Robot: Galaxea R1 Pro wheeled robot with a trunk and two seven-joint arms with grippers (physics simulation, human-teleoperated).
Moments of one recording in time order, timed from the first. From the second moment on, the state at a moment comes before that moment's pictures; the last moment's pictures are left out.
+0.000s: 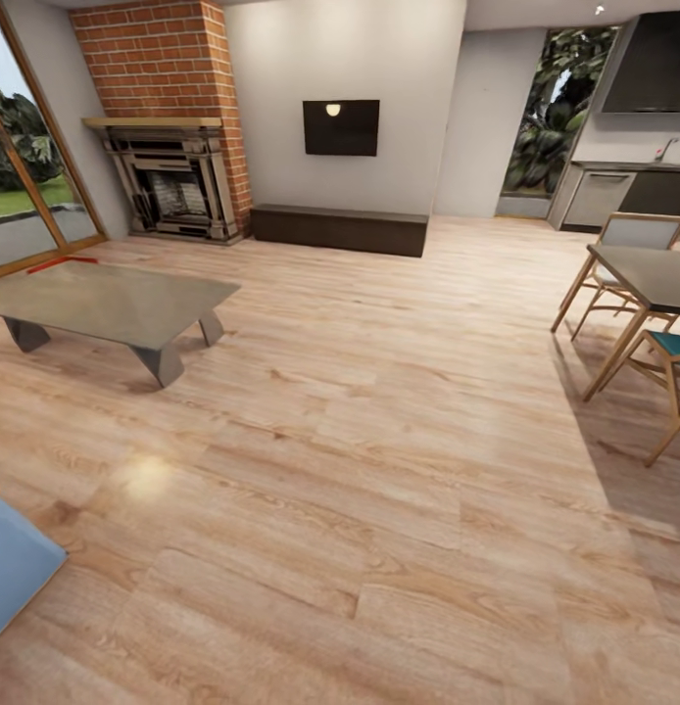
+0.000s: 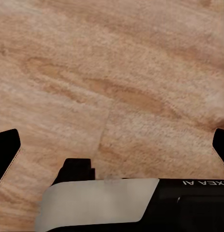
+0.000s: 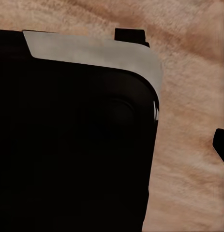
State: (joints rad) left arm -0.24 -0.05 -0.14 -0.18 0.15 -0.26 0.05; right arm -0.24 -0.04 0.05 0.02 0.00 -0.03 0.09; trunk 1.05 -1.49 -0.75
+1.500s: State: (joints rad) left arm -0.24 -0.05 -0.14 -0.18 0.15 -0.26 0.05; right arm -0.24 -0.04 0.05 0.02 0.00 -0.03 0.09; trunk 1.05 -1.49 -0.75
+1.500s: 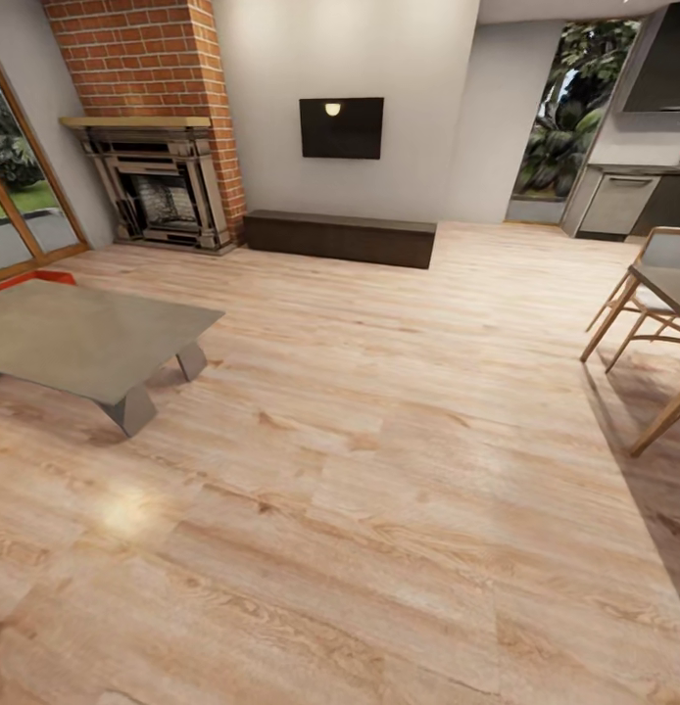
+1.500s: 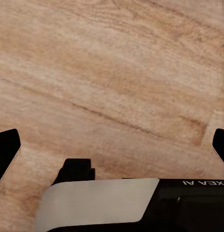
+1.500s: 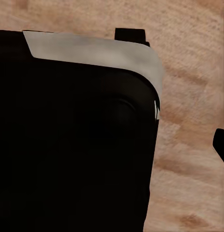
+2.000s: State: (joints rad) left arm -0.24 -0.05 -0.14 -0.18 0.15 -0.26 0.05; right arm -0.24 -0.04 0.05 0.02 0.00 -0.03 0.09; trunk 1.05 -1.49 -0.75
